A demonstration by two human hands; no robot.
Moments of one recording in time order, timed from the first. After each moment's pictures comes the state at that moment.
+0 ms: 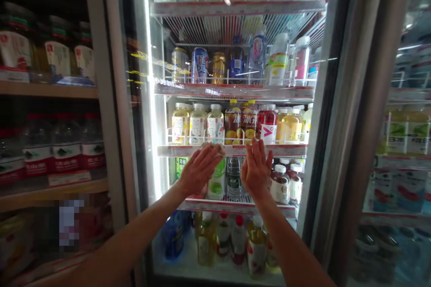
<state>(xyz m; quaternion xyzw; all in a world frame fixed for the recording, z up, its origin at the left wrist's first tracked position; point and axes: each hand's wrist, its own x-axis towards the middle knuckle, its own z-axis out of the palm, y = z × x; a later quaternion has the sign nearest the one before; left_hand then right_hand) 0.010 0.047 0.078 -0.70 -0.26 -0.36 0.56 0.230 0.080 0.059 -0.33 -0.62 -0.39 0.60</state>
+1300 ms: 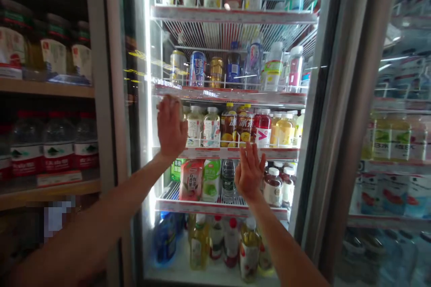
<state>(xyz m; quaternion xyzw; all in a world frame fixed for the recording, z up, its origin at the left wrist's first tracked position) -0.008 0.060 0.168 -0.57 -0.37 -0.55 0.49 0.231 0.078 0.057 -0.33 -0.63 -0.38 0.59</state>
